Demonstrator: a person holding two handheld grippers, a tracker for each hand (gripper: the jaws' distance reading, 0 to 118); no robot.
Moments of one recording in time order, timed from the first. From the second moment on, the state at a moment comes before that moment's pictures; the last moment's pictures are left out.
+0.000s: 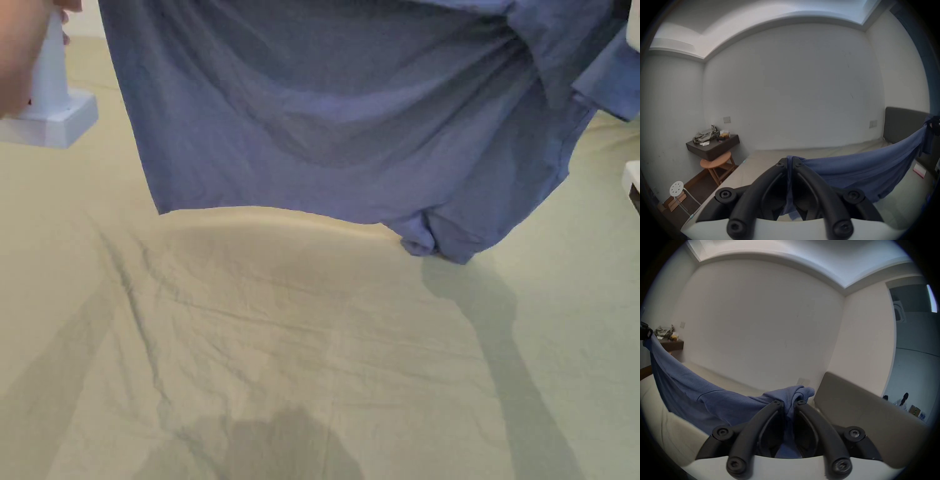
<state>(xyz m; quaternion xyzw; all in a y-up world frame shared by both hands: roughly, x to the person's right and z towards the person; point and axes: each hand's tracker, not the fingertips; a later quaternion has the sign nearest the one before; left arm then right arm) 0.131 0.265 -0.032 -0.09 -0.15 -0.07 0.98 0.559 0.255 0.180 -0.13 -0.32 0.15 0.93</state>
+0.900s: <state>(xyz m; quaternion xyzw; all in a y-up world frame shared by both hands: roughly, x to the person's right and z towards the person) -0.034 -0.062 0.260 -0.43 -0.17 -0.25 0.85 0.435 -0.045 0.475 -0.54 -0.16 -0.05 0.82</state>
